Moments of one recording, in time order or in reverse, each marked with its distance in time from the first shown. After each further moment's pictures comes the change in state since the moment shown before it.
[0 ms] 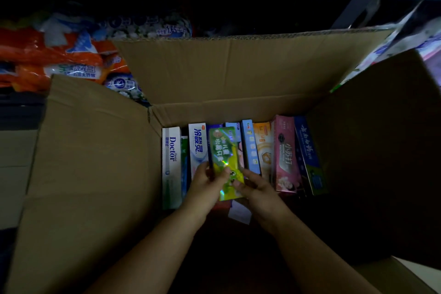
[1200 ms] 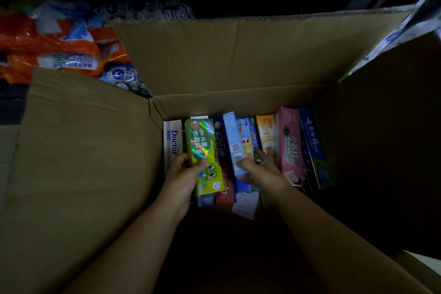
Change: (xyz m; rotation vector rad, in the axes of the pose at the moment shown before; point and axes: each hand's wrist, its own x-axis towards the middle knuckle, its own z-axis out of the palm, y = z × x) left_hand 0.021 -0.007 -0.042 -0.307 0.074 -0.145; right_hand 0.027 -0.027 0.003 -0.237 0.137 0.077
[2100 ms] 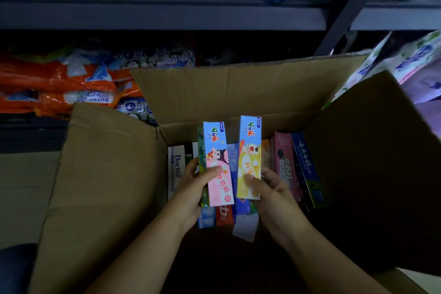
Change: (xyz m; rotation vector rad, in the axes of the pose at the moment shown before) left_hand -0.045 0.042 0.024 -0.075 -0.224 0.033; right_hand -0.083 -0.023 0.002 0.389 -0.053 -0.202
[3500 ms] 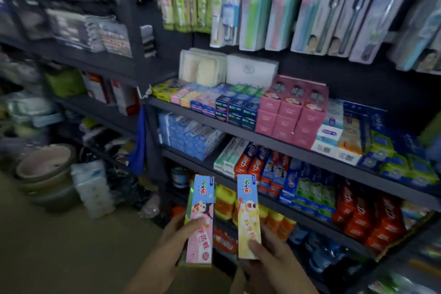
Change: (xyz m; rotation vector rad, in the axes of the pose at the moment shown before) left_hand -0.616 0.445 0.041 -0.175 0.389 0.399; right_hand -0.488 -0.413 0.328 -0.605 -0.670 -0.139
